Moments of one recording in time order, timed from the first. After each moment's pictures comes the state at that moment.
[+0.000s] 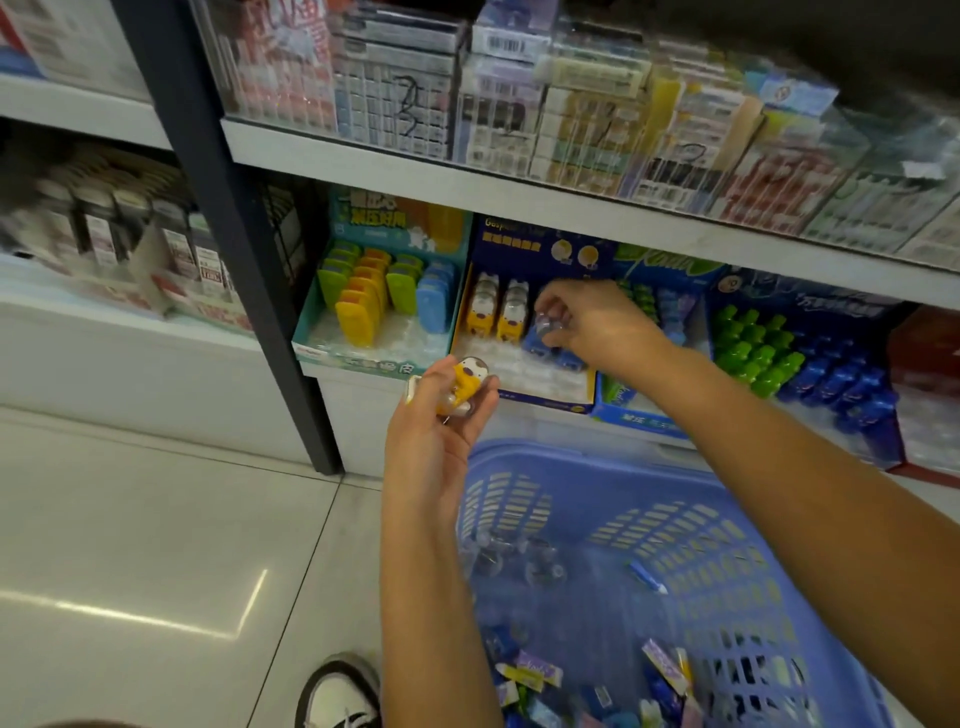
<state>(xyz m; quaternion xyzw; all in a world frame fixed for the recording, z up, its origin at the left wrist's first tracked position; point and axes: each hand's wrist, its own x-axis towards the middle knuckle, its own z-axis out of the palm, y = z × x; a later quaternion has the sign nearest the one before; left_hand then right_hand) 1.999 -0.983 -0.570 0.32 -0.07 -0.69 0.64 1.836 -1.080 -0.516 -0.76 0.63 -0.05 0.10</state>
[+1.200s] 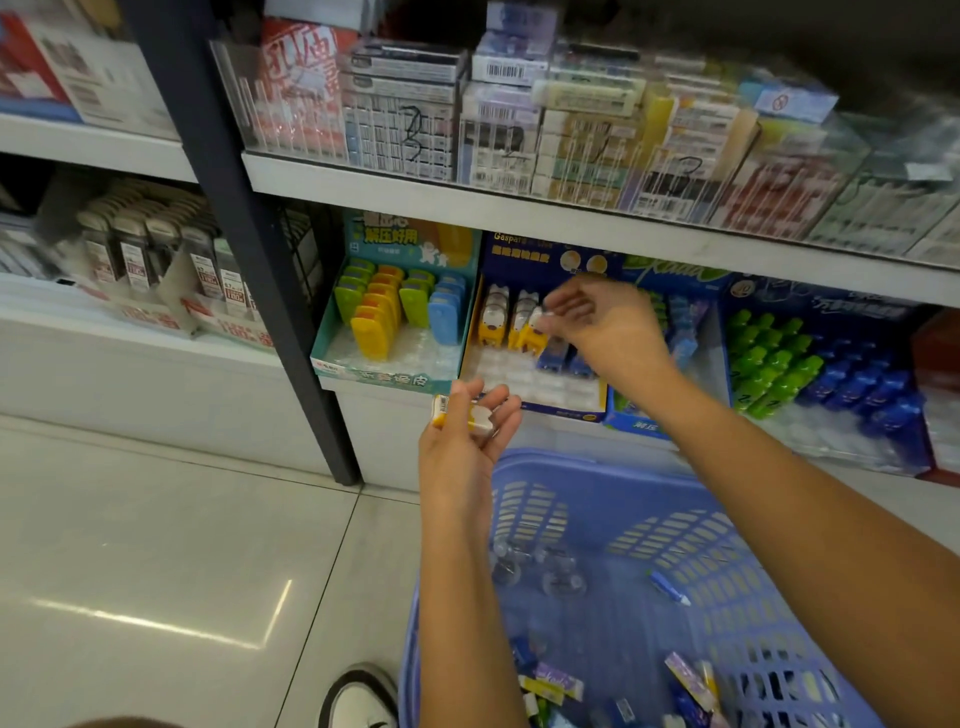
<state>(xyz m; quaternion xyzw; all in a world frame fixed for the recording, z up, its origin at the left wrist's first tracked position) 1.983 -0.983 -0.580 0.40 -0.12 -0.66 0.63 1.842 -1.068 -0.527 -0.66 0.61 -0.38 0.23</state>
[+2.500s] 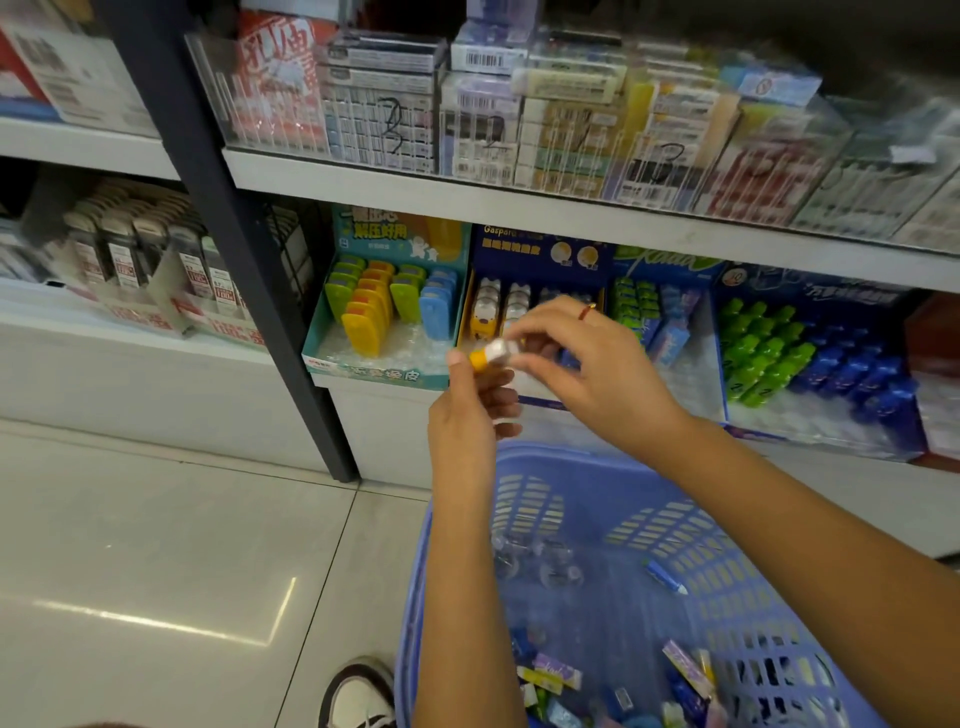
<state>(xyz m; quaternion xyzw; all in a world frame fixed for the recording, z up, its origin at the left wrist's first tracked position) 1.973 -0.985 -0.562 0.55 -0.31 -0.56 0.54 1.850 -1.006 -0.515 -0.82 0.45 -0.33 0.12</state>
